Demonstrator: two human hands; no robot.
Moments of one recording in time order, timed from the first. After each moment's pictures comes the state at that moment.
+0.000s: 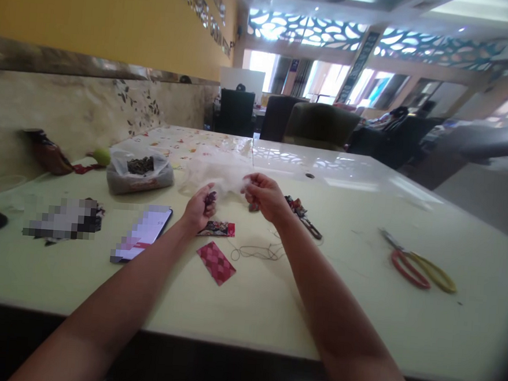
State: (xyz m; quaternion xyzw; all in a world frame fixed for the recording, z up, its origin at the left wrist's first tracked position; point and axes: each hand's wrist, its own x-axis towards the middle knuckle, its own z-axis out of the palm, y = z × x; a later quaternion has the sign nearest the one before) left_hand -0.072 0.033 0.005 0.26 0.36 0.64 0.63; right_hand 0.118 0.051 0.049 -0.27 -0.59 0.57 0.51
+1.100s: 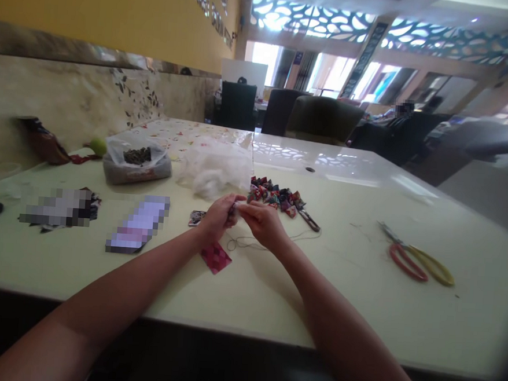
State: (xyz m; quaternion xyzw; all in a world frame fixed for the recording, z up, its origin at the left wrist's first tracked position) left_hand -0.012 -0.015 0.001 0.42 0.37 0.55 0.62; right_hand 0.142 -0.016 0.007 -0.33 -0.84 0.14 0.40
